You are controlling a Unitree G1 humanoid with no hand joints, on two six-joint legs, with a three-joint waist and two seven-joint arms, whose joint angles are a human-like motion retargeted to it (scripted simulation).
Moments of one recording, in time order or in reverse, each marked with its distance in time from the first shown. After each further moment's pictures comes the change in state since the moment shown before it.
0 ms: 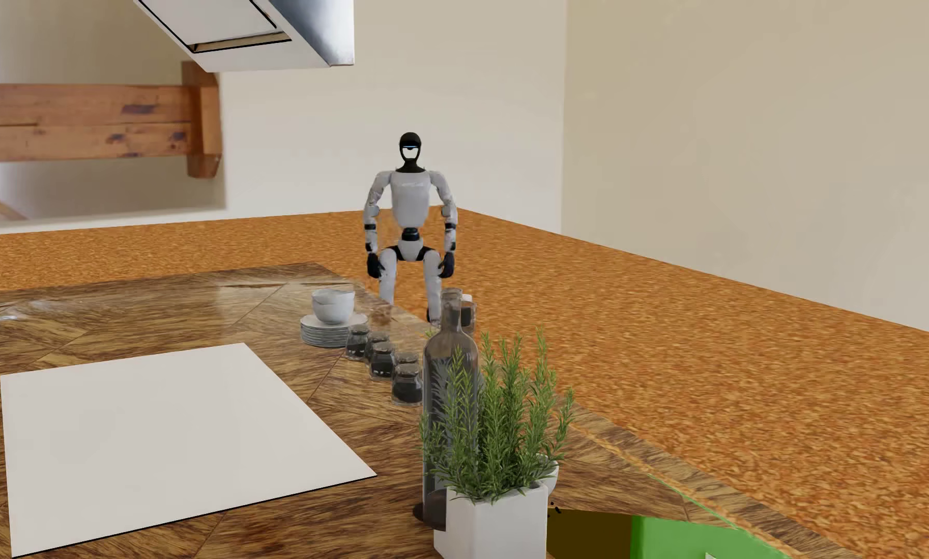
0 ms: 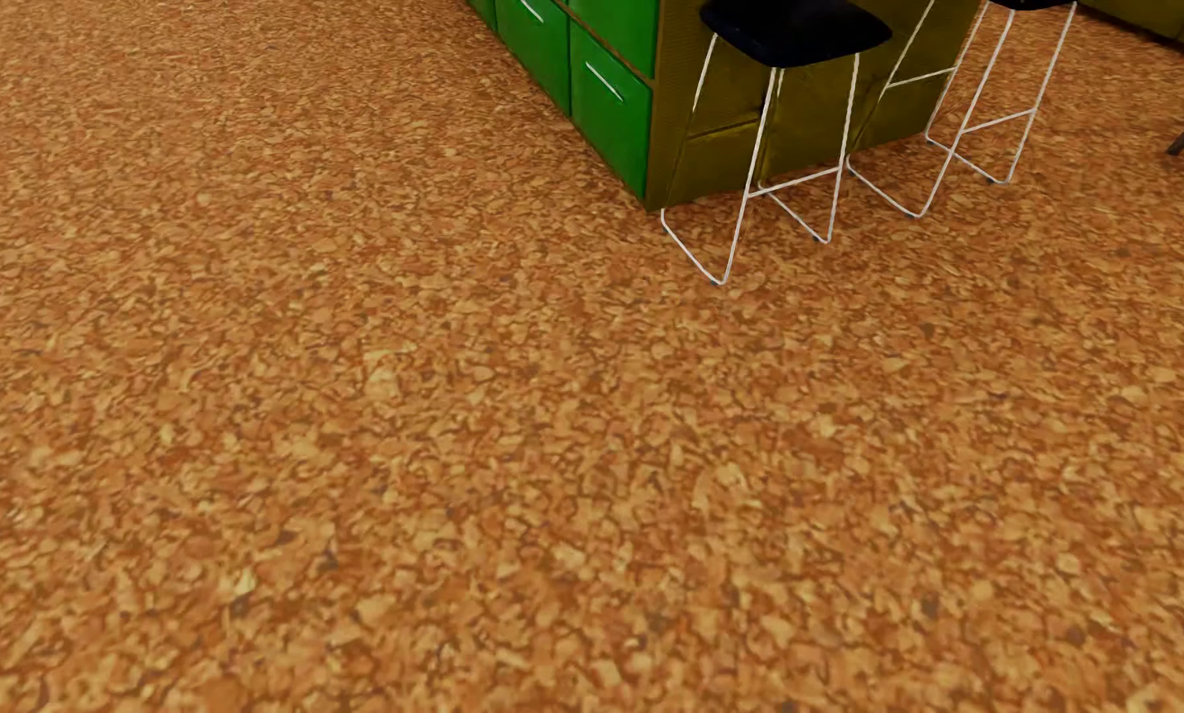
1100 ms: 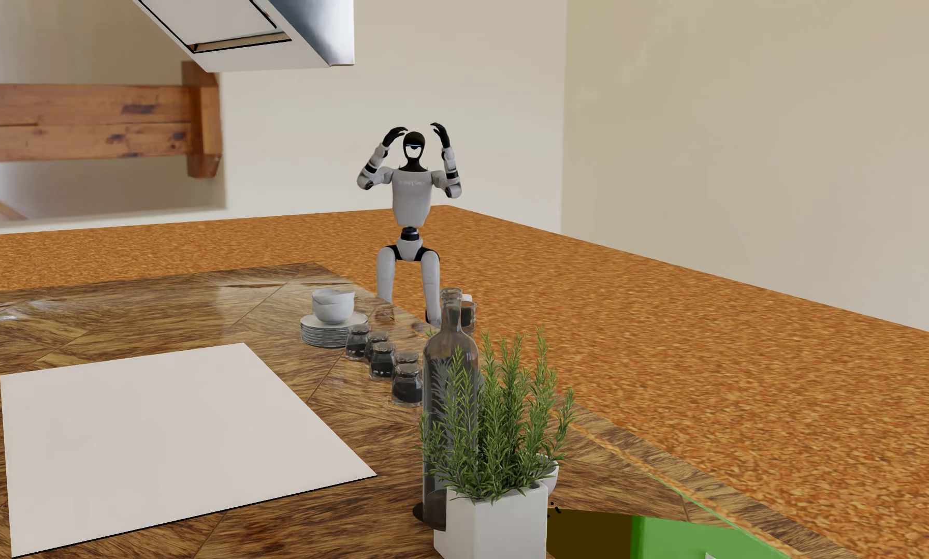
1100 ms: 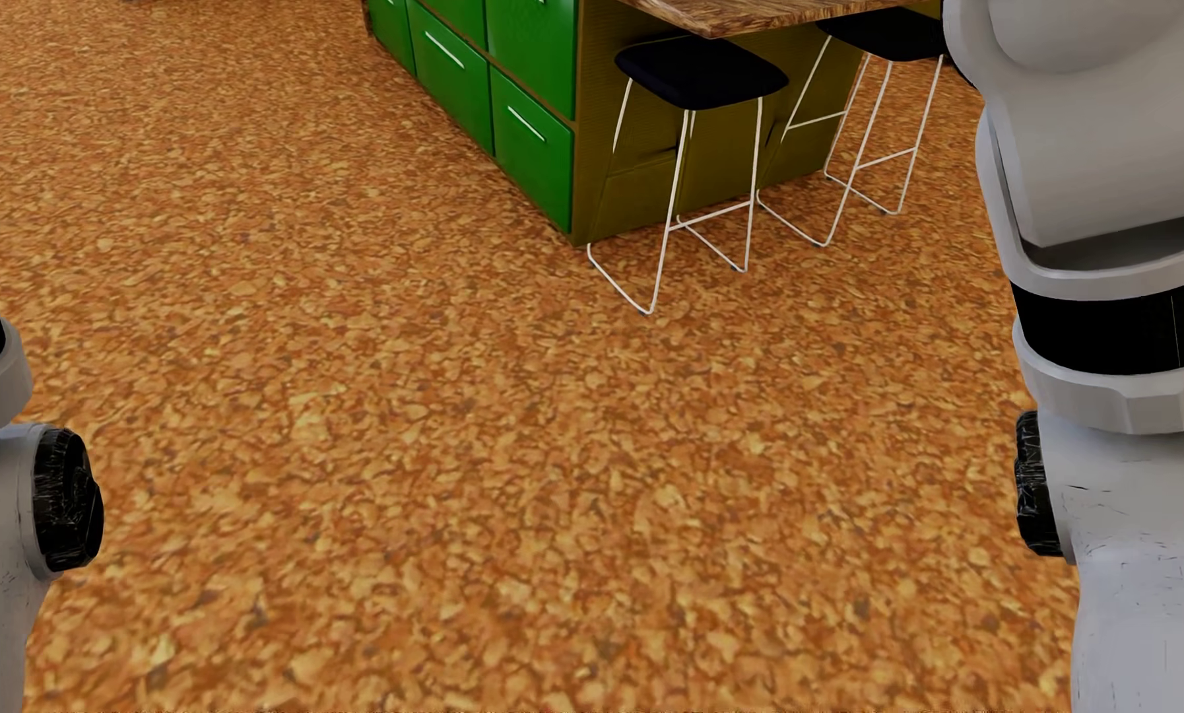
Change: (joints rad) body 0.068 0.033 -0.036 0.038 0.036 -0.017 0.000 0.000 -0.021 -0.001 -0.016 -1.234 -1.369 0.027 -0.005 0.283 -0.299 0.000 0.000 0.777 -0.579 -1.102 -1.121 0.000 0.000 0.000 0.000 0.000 0.000
